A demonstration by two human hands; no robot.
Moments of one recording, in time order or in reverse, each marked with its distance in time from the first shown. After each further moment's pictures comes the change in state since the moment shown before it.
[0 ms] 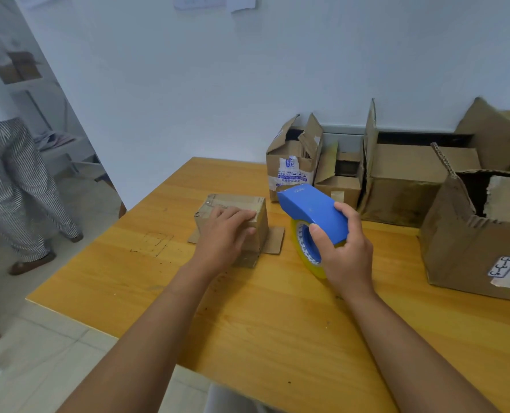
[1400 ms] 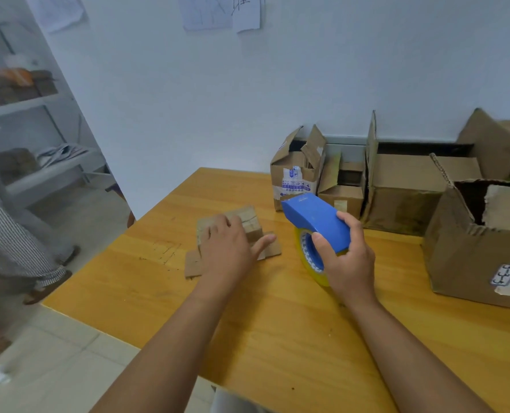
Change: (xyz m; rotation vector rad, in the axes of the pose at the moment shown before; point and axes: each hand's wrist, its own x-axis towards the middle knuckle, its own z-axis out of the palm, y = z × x) left_hand -0.004 0.033 -0.006 0.489 -0.130 -0.387; right_hand -0.002 0.001 0.001 0.008 0.009 -0.002
